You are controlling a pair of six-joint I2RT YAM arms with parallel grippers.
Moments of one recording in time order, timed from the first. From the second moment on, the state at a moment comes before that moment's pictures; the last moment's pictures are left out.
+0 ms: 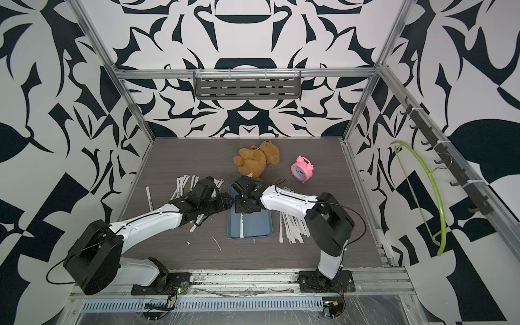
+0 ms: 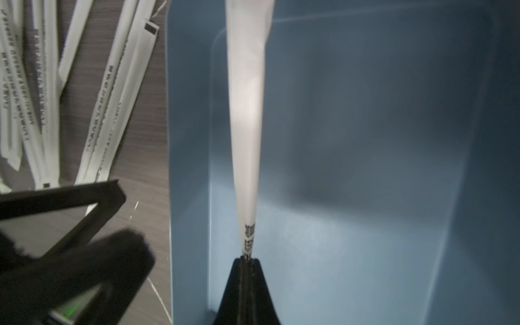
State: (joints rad) left arm -0.65 1.38 0.72 -0.17 0.10 -0.82; right arm 0.85 1.80 1.24 -0.56 -0.04 0.79
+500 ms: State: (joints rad) left arm -0.65 1.38 0.69 -0.14 0.09 -0.81; right arm 0.85 1.92 1.26 -0.50 -0.07 0.78
